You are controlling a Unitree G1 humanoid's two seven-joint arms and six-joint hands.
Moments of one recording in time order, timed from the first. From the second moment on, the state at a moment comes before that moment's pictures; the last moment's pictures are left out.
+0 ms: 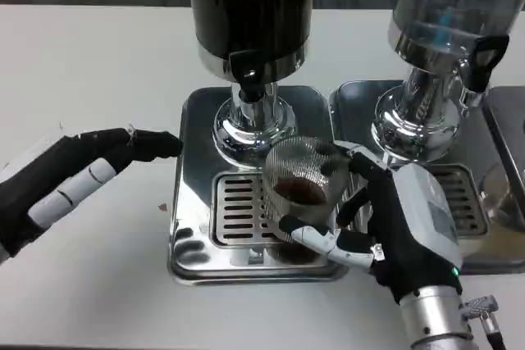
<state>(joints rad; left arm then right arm) -0.32 0.57 0.16 0.89 -0.22 -0.85 -0.89 0.13 -0.09 0.33 -0.09 -0.66 0.01 -0.29</state>
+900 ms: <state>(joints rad) -0.25 0.58 0.13 0.80 -0.15 -1.02 -0.83 0.26 -0.10 0.30 -0.25 -0.66 0.02 -0.22</state>
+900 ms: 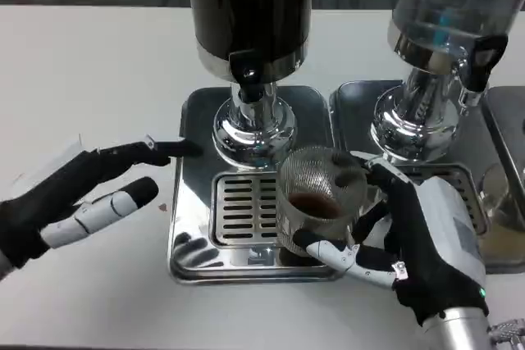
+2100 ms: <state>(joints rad) -0.05 0.66 0.08 0.61 -0.04 -1.14 -0.69 0.46 -0.16 0.28 -0.47 -0.60 0.01 -0.16</state>
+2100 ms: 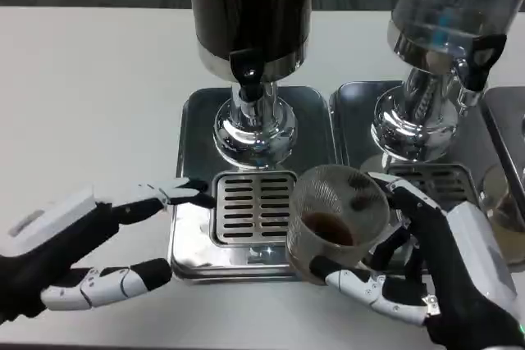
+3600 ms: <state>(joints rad) 0.14 0.74 0.14 0.44 0.17 -1.26 -0.44 0.59 -0.17 0.26 -0.56 -0.56 -0.07 -0.11</state>
